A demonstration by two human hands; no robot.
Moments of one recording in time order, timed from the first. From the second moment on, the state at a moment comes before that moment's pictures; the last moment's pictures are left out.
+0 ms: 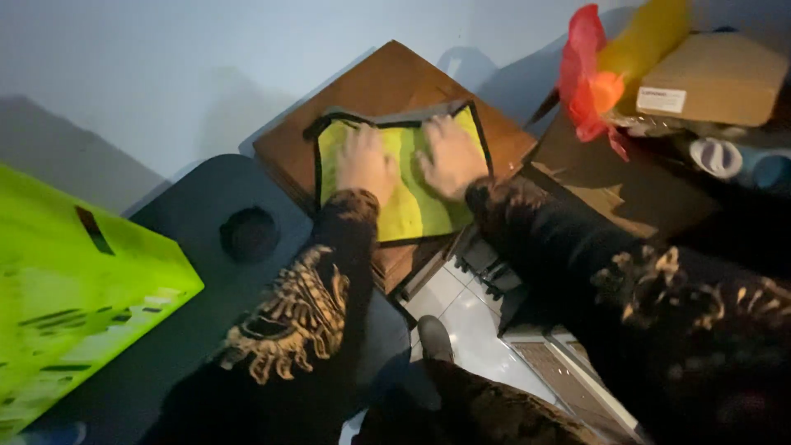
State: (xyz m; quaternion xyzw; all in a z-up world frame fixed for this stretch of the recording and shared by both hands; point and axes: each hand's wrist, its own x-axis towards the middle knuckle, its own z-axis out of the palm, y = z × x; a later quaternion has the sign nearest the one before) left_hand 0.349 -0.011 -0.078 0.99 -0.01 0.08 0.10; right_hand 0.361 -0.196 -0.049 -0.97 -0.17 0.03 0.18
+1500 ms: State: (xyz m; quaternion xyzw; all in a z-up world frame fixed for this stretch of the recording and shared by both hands) left_hand 0.439 -0.032 -0.102 0.99 -0.08 0.11 0.09; right_hand 0.455 -0.203 -0.091 -0.97 -0.23 -0.05 0.10
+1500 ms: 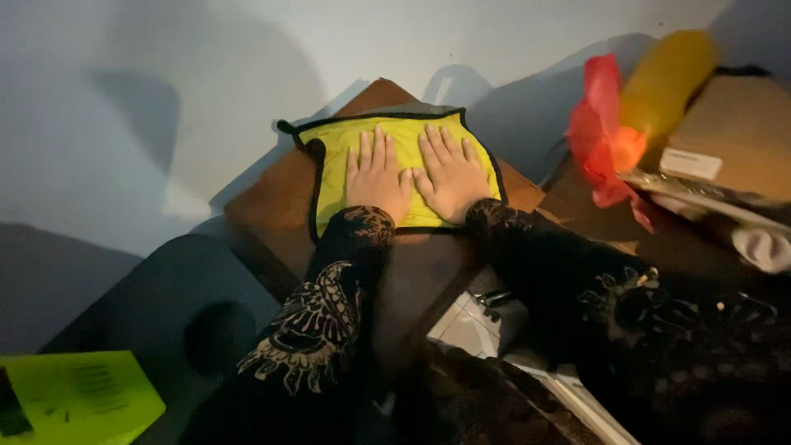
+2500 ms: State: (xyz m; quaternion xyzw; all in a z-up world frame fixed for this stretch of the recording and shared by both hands) left_hand 0.339 0.031 -0.105 0.97 0.20 -0.02 0.10; right_hand 0.355 -0.112 -0.110 -0.94 -0.34 -0.05 0.08
